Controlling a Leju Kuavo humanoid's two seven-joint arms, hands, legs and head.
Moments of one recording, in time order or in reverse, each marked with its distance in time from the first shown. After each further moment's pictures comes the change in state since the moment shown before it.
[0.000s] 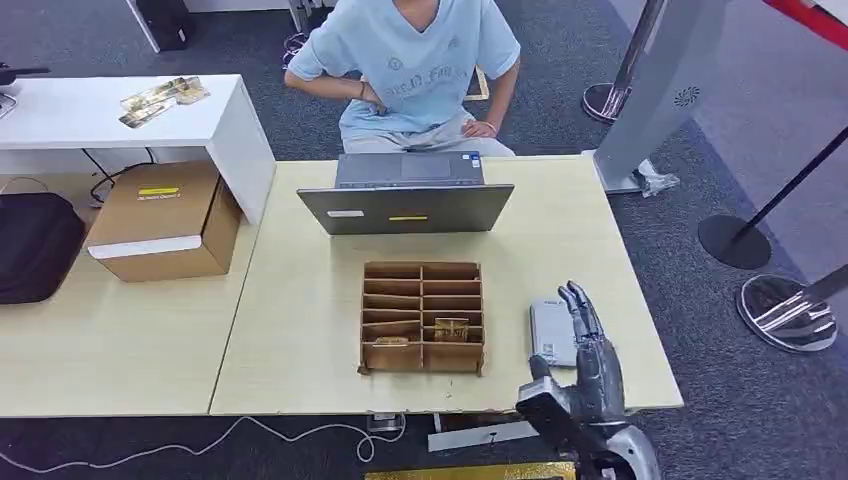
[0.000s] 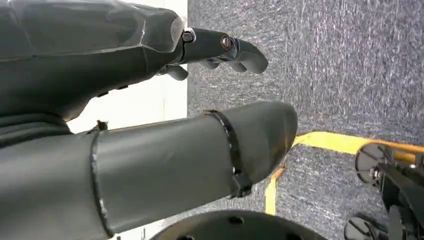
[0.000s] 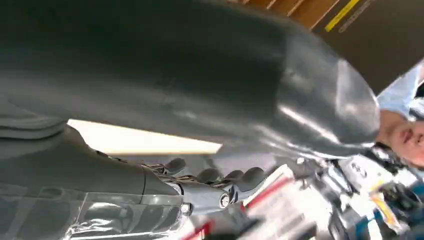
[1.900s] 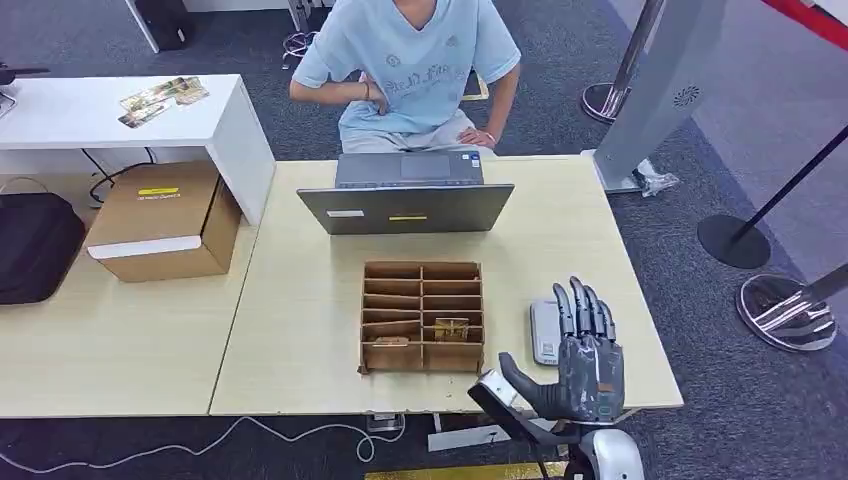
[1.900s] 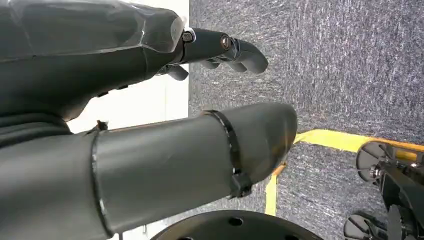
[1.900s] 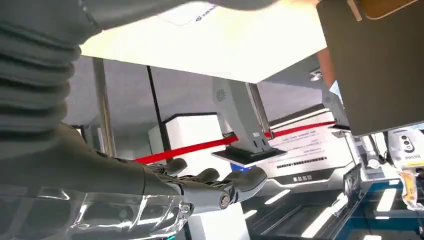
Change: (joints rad) left arm -0.001 0.004 0.021 0.000 0.005 -0.013 0.000; right arm 0.012 0.084 -0.006 -0.014 0.598 -0.001 0.311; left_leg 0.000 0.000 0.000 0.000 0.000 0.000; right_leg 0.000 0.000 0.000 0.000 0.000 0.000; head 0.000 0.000
